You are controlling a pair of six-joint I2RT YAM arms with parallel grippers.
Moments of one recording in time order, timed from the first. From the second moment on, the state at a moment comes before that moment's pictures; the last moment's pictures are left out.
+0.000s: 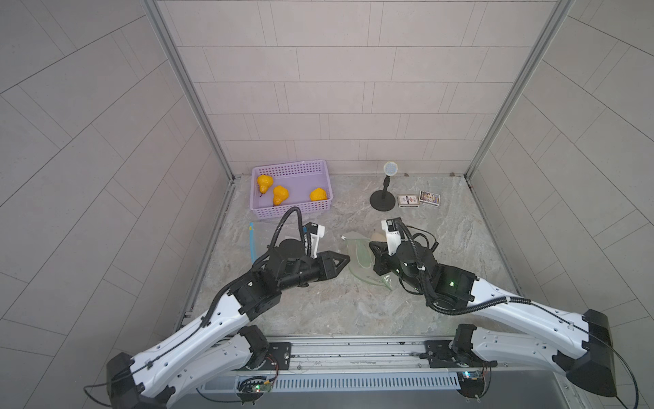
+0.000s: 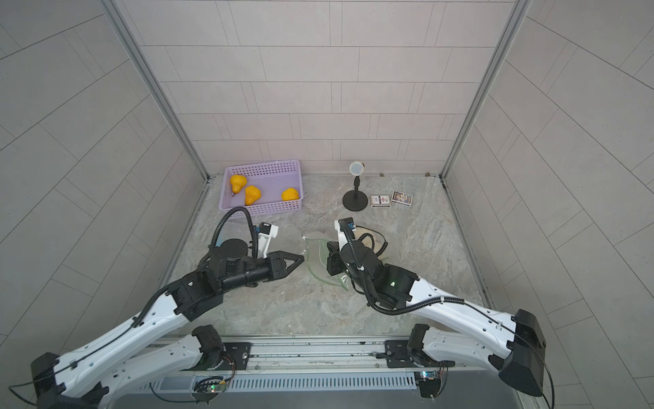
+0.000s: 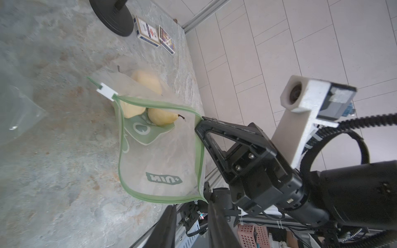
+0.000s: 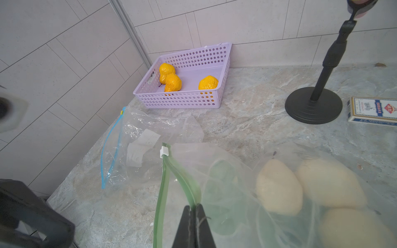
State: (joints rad) left arm -0.83 0.90 0.75 -0.24 0.29 -1.00; right arm 0.96 1.03 0.83 -0.23 0.36 0.52
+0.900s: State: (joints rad) left arm -0.83 1.63 0.64 0.45 0.20 -1.16; right arm 0.97 0.86 0.77 -0.31 0.24 0.72
